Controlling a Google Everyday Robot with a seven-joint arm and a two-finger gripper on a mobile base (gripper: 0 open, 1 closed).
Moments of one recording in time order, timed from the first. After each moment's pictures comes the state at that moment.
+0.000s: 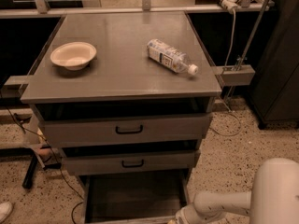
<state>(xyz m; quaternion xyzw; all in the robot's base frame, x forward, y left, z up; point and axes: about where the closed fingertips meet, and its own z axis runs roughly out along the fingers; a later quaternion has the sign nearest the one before) 0.374 -0.092 0.205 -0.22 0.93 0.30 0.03</state>
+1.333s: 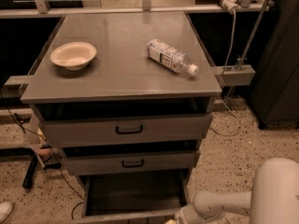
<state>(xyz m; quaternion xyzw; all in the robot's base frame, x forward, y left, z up) 0.374 -0.092 0.205 -0.22 0.93 0.30 0.03</state>
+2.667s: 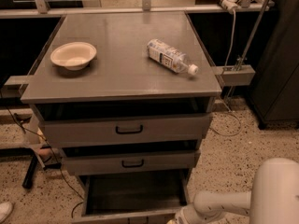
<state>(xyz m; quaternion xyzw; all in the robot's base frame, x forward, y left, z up) 0.374 -0.092 0.204 -0.22 0.93 0.30 0.03</state>
